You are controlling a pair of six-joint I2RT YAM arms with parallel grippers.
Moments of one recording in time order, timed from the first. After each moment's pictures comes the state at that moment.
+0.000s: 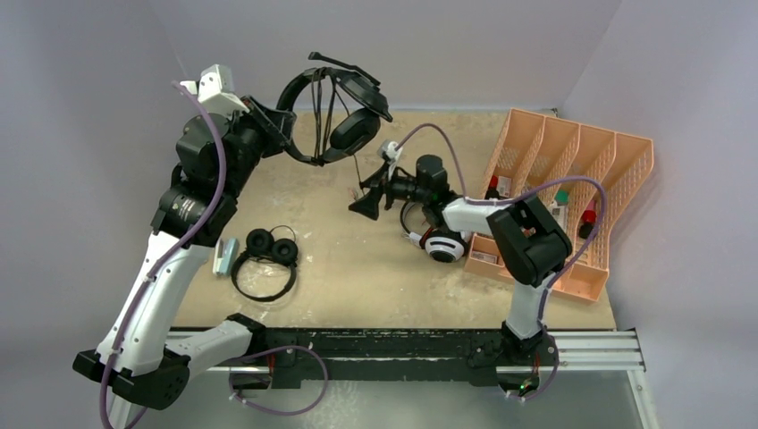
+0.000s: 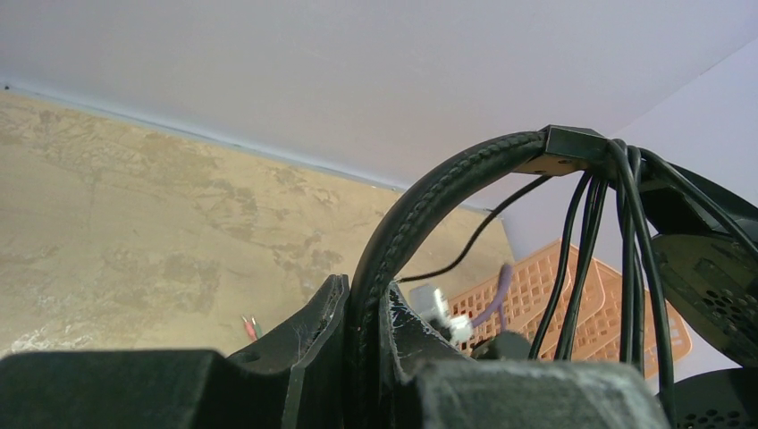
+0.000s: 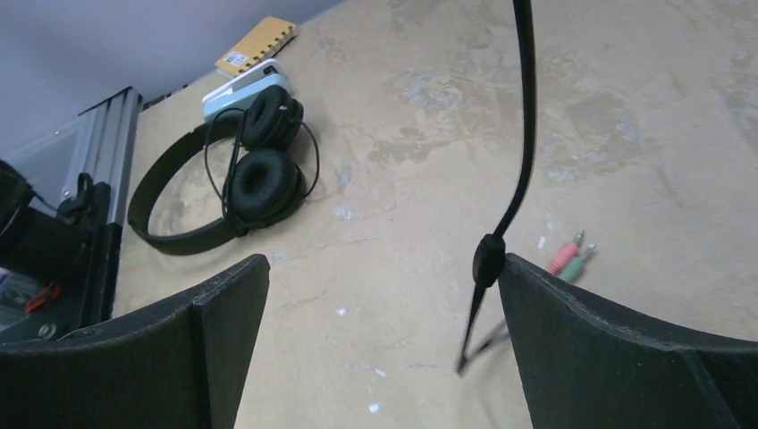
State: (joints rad) left arm -0.41 1.07 1.46 -0.45 -0.19 -0.60; right arm 0.54 1.86 1.02 0.69 -0.74 0.23
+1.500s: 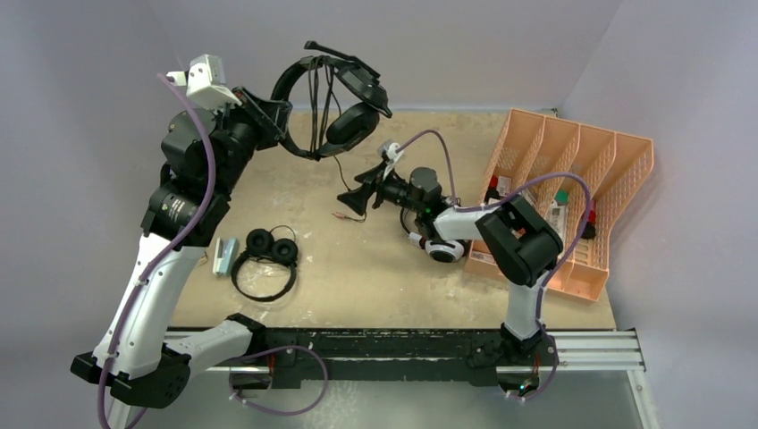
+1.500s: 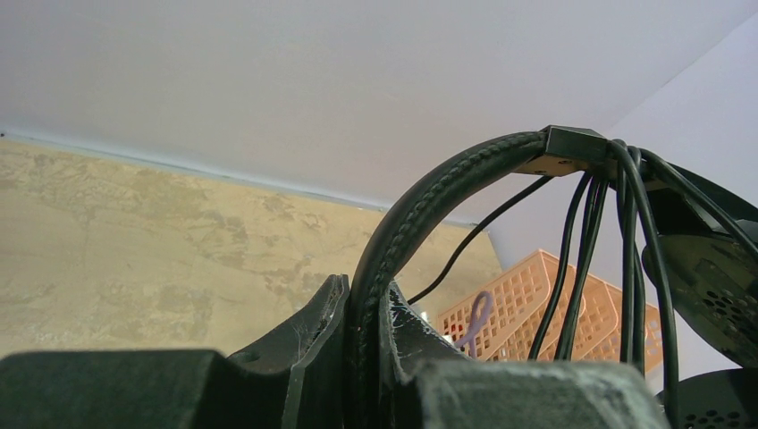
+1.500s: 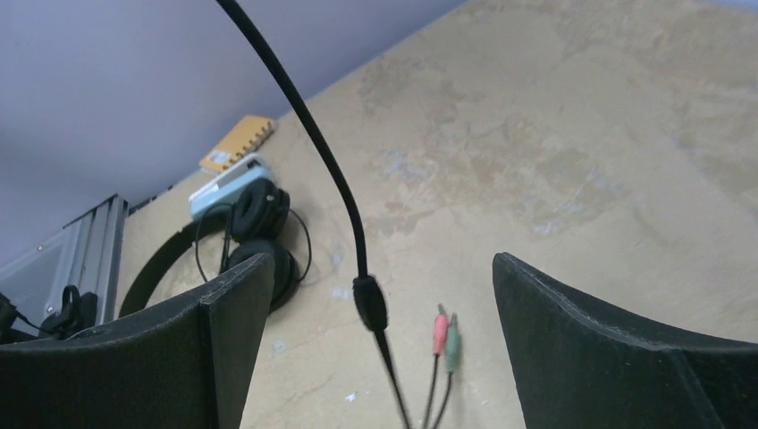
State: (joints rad) left arm -0.41 1.08 1.55 -0.45 -0.18 -0.56; right arm 0.63 1.89 0.97 0.97 -0.46 0.38
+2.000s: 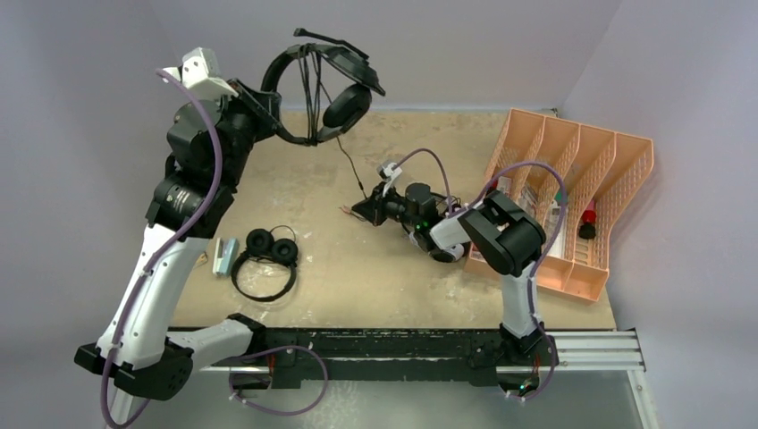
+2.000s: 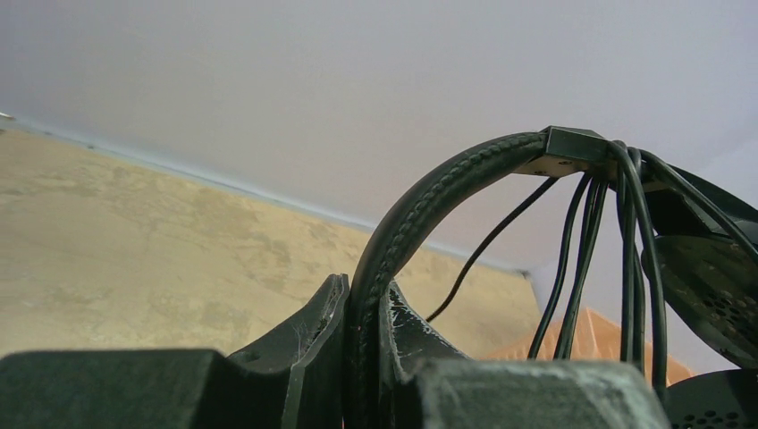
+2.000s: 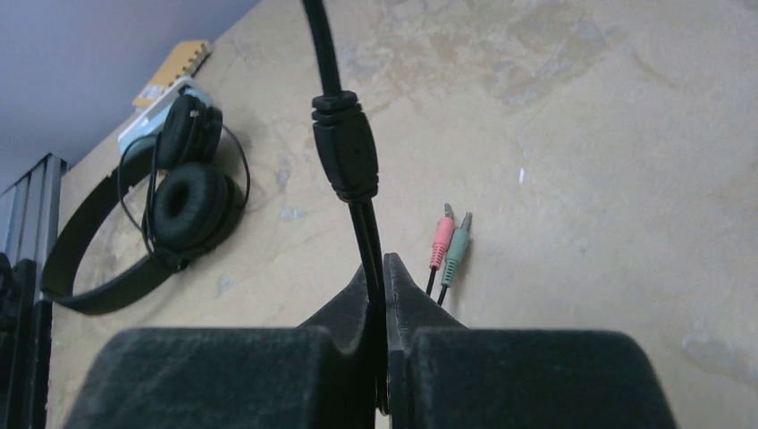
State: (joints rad) left arm -0.41 1.11 1.57 -0.45 -0.30 -0.55; right arm 0.66 2.05 0.92 1.01 -0.40 0.38
